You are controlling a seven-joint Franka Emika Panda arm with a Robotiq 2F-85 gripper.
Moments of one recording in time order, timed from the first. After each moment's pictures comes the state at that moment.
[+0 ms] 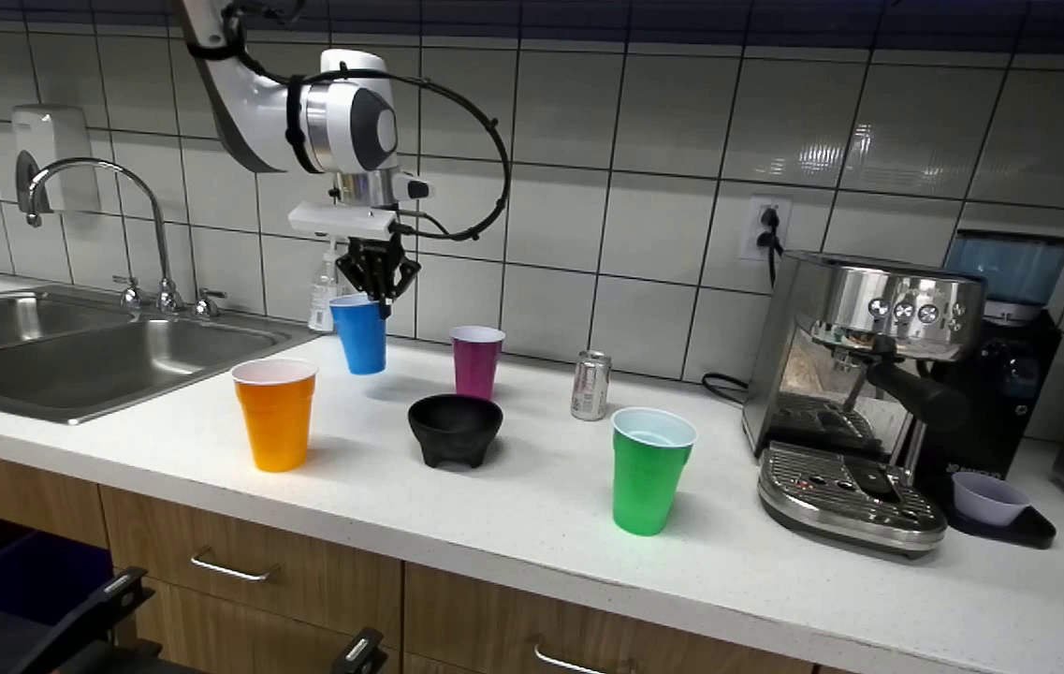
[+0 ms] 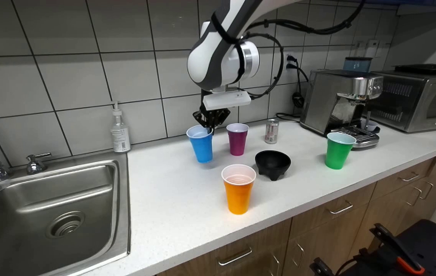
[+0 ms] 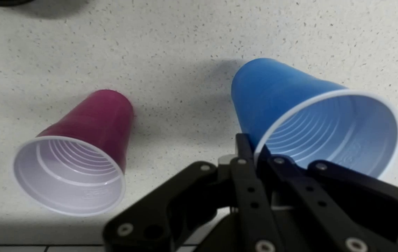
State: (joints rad) arm 0.20 0.45 -0.03 -1.93 -0.08 2.61 0.17
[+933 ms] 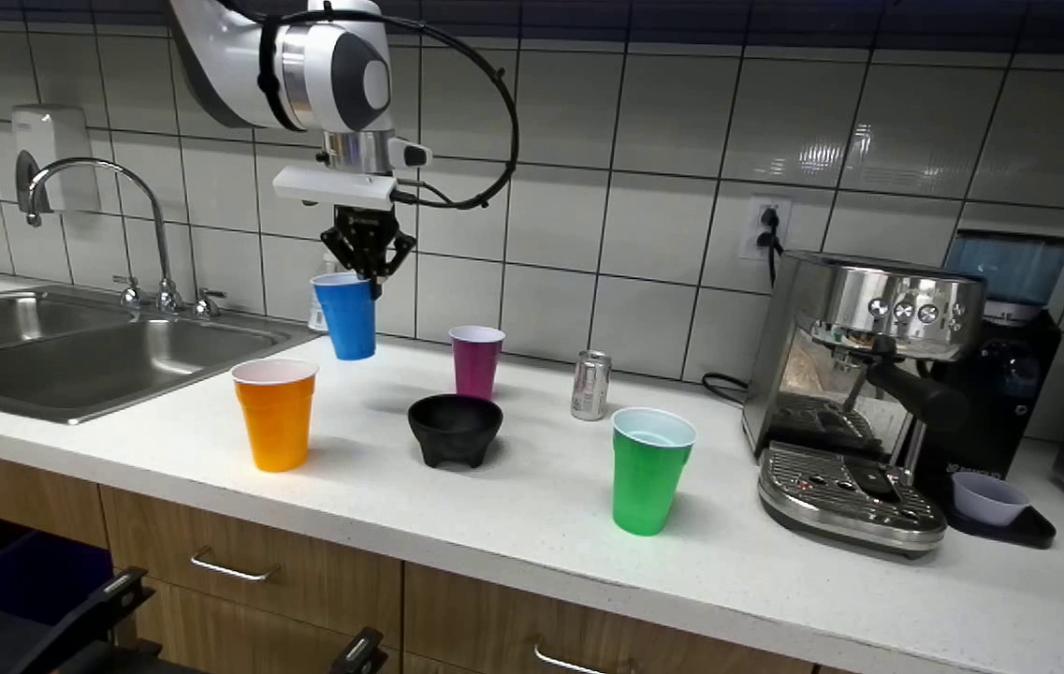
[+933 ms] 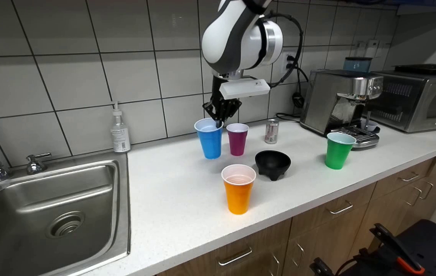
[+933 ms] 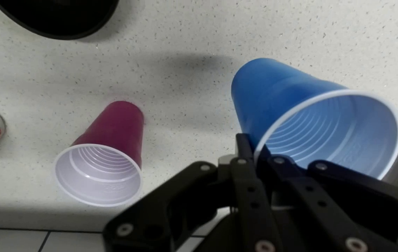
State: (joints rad) arm 0.14 0.24 0.03 -2.14 -0.04 2.63 0.03
